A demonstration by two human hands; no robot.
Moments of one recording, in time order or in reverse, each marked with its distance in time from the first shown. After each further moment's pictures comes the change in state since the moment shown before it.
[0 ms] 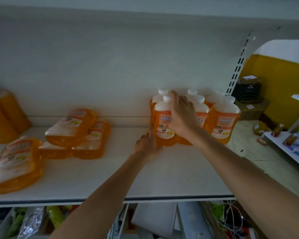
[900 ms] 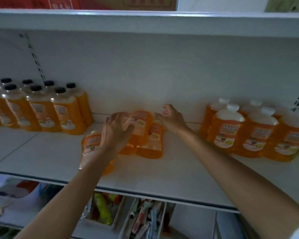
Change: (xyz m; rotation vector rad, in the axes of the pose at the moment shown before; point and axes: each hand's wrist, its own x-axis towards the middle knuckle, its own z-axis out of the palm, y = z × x) left_hand -0.089 -0.148 -0.182 0.053 0.585 -0.127; right_hand 0.059 -0.174 0.058 0.732 -0.353 0.254
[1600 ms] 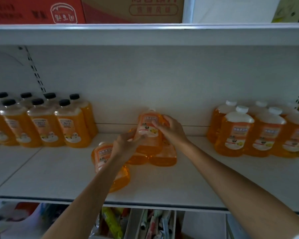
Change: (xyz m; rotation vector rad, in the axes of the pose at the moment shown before) left_hand 0.011 -0.032 0.001 -0.422 -0.343 -0.169; right_hand -0.003 -0.013 0.045 0.252 0.084 -0.041
